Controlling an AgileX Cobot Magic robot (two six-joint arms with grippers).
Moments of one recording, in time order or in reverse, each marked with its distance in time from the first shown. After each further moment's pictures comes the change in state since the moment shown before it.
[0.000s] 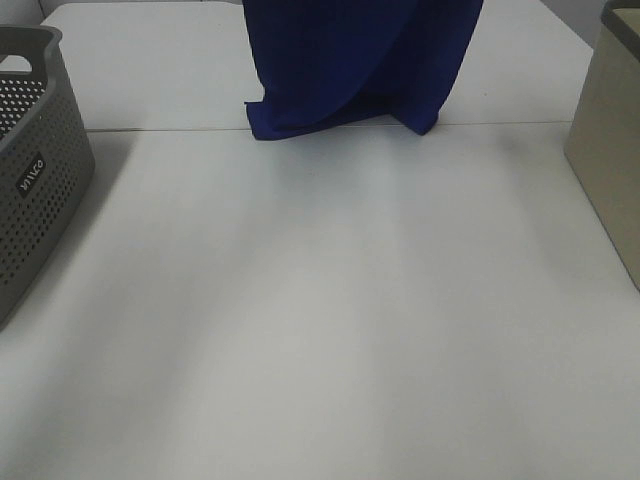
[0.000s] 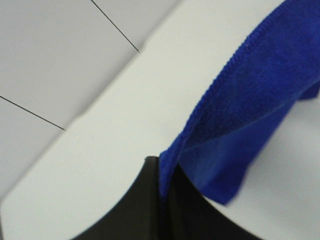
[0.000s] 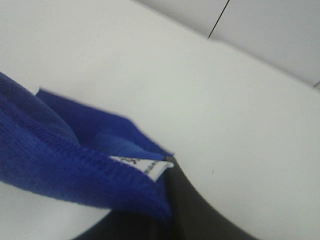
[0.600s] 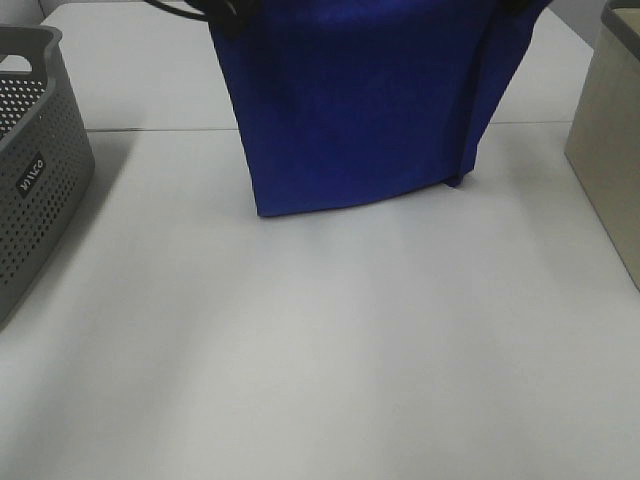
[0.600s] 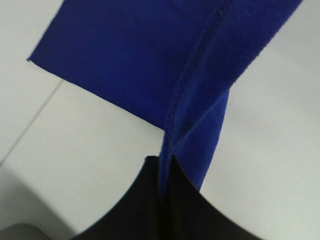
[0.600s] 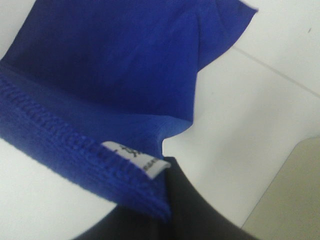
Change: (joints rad) left arm -0.003 -0.037 0.229 -0.141 0.318 -0.053; right arm -0.004 0.004 0.169 -0.009 0.317 0.061
